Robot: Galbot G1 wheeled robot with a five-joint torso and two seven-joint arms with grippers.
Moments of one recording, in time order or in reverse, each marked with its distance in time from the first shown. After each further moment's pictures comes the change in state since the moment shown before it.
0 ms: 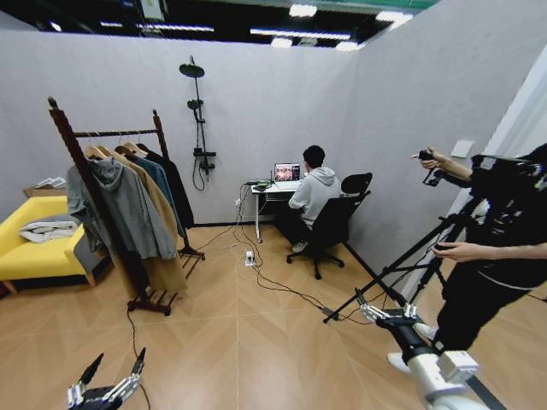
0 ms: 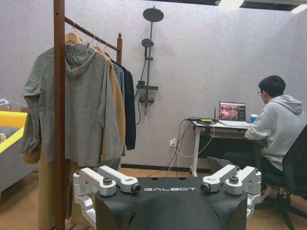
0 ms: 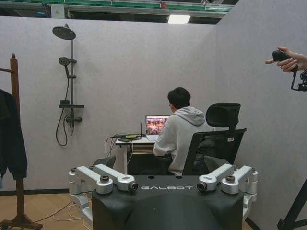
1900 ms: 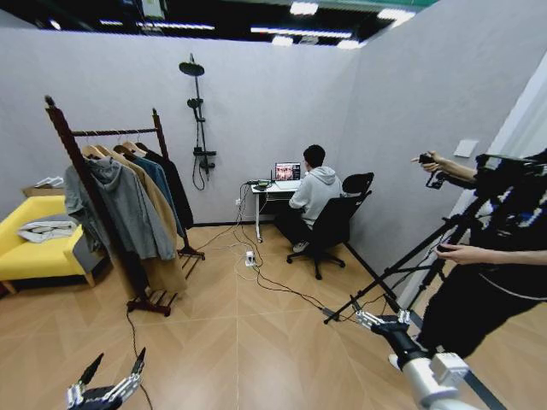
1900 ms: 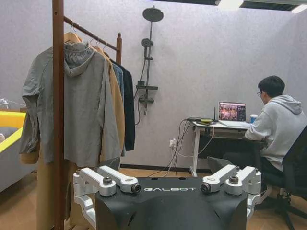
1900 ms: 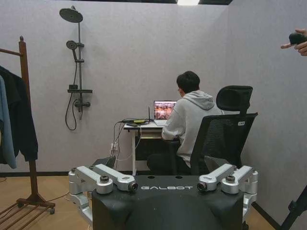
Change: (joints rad) left arm 0.000 0.000 0.000 0.000 0.000 0.000 0.000; right arm -0.009 0.051 -0.049 -0.040 -0.082 0.000 -0.055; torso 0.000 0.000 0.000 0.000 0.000
